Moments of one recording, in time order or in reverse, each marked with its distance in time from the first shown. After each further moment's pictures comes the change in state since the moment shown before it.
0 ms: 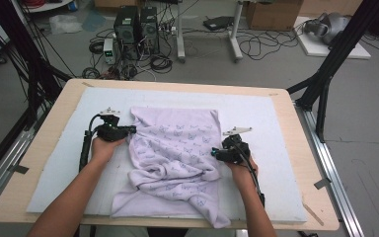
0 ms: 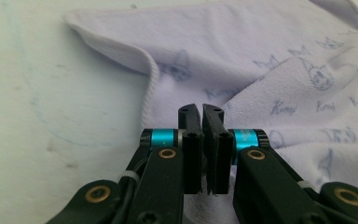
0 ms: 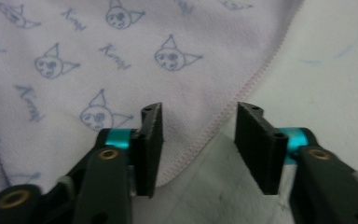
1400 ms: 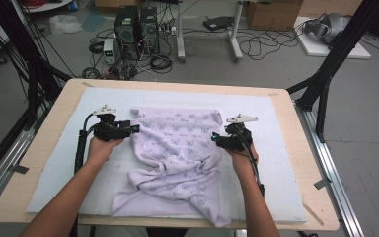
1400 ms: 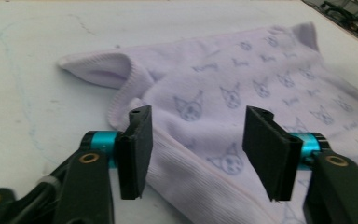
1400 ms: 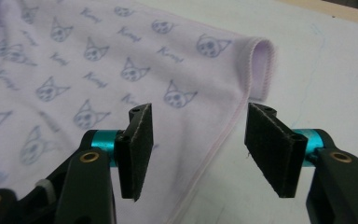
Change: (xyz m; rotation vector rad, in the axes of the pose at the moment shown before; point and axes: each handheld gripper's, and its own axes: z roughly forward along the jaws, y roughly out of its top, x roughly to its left) left arm -0.018 0.004 -0.024 -0.087 -0.067 0.028; right arm -0.010 0.028 -0.015 -0.163 -0.029 0.015
